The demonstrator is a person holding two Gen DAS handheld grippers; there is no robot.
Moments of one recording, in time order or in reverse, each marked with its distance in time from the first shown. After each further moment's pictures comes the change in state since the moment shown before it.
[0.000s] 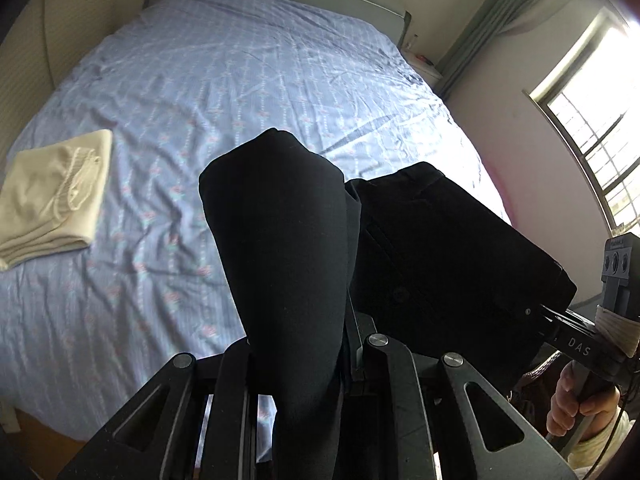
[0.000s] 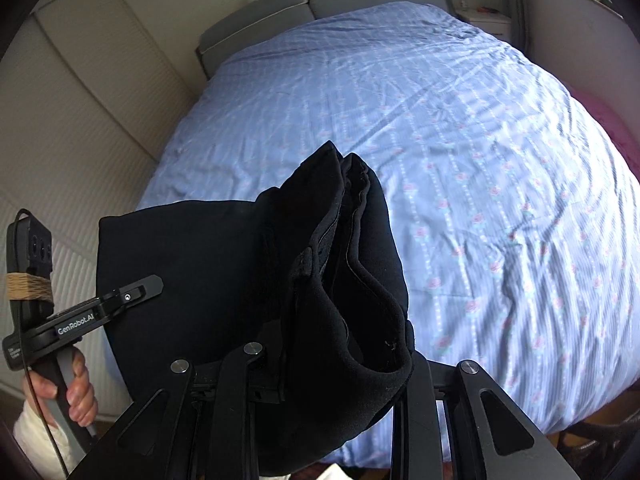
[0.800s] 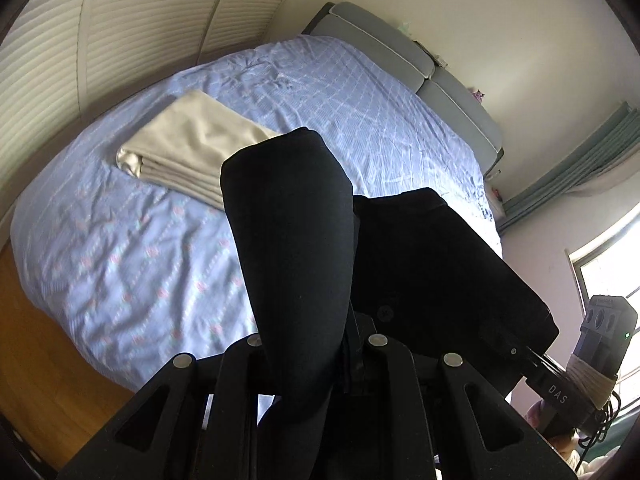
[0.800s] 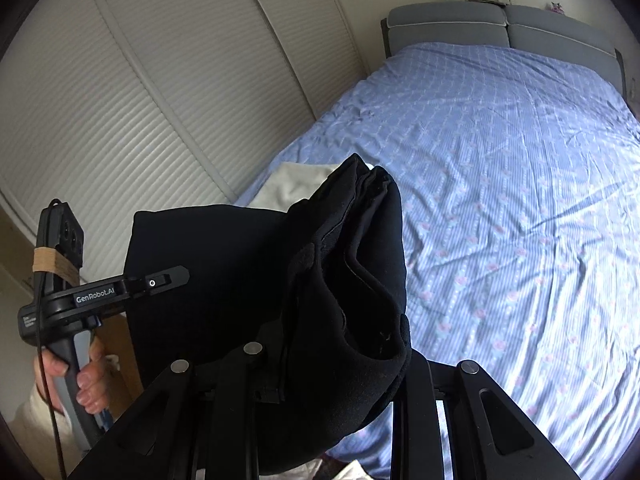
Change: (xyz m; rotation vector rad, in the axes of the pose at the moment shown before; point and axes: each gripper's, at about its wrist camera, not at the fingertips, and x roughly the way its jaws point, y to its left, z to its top) left arm -0.157 0.222 -0.080 -0.436 -0.255 0.060; right arm 0.013 0.242 -0.043 -0.440 0.025 0.321
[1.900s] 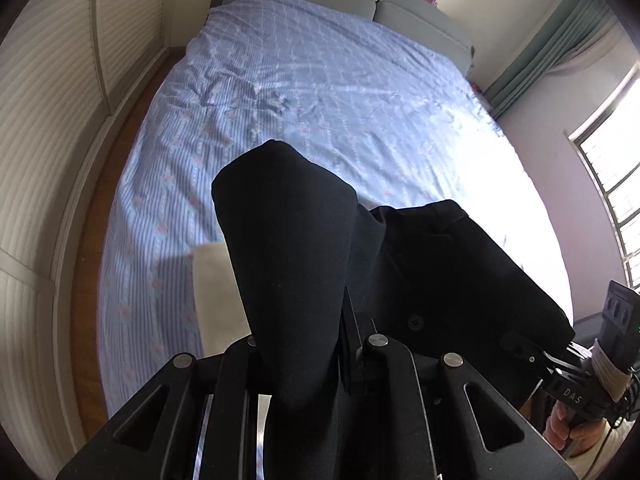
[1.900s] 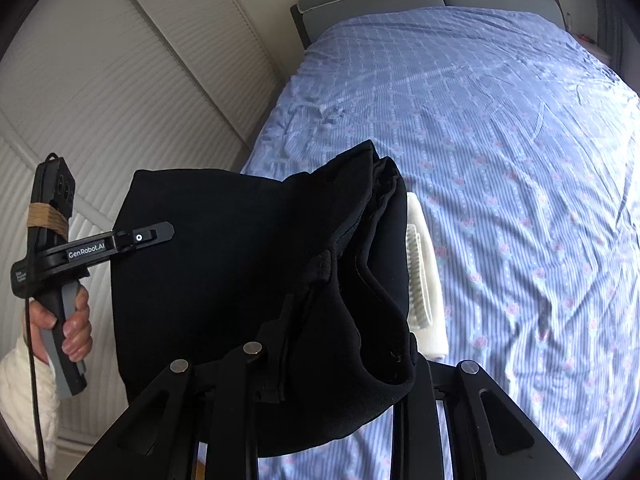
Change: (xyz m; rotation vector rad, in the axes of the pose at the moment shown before) left arm 0.197 0.151 0.355 0.462 0.290 -0.041; right arm 0.268 0.118 0.151 0.332 -0.005 -0.227
